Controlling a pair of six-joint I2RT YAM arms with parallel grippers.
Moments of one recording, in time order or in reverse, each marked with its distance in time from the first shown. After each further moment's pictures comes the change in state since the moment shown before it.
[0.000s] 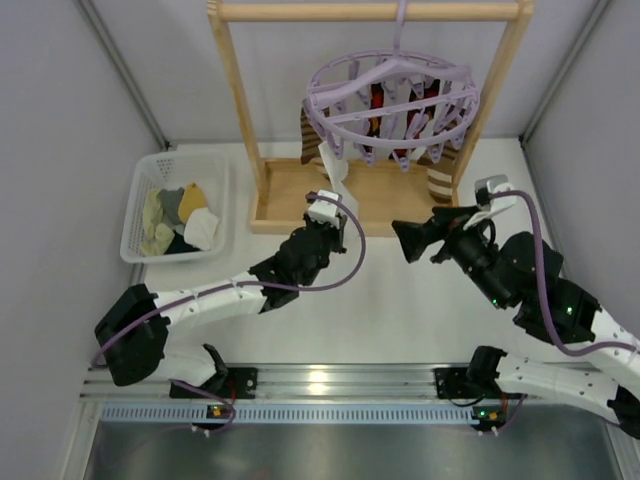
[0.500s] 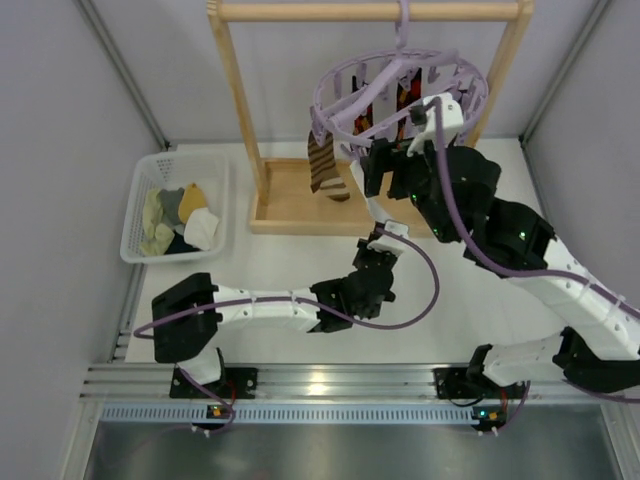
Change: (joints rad) left arm -0.377 0.277 0.265 0.014 -0.582 0.207; right arm -0.001 0.536 0.684 -0.191 0.185 -0.114
